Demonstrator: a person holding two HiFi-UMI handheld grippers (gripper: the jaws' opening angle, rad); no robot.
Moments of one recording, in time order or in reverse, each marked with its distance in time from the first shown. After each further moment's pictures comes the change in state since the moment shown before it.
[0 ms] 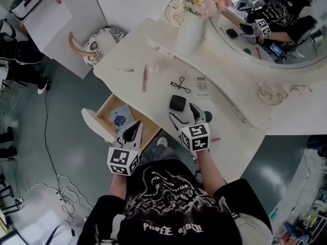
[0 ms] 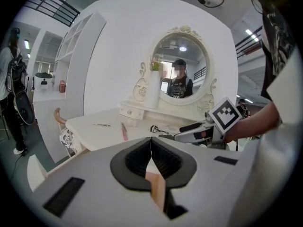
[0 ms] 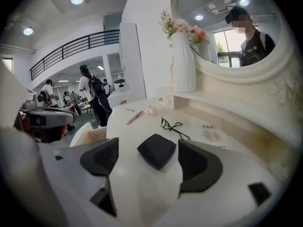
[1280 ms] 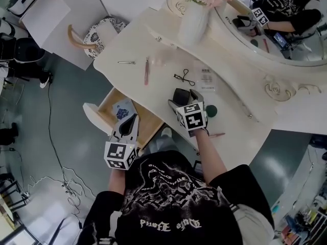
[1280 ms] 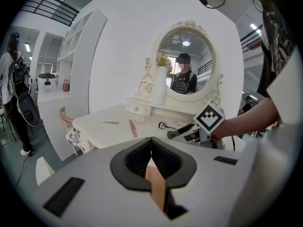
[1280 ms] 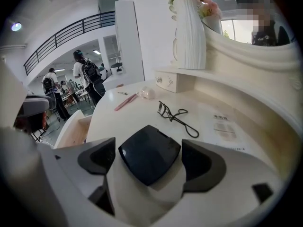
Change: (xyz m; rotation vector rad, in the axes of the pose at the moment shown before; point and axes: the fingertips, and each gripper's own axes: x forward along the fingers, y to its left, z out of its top) left arm 0.000 0.027 -0.003 0.005 0.054 0.054; right arm 0.063 -0.016 -0.021 -0.021 0.200 -0.008
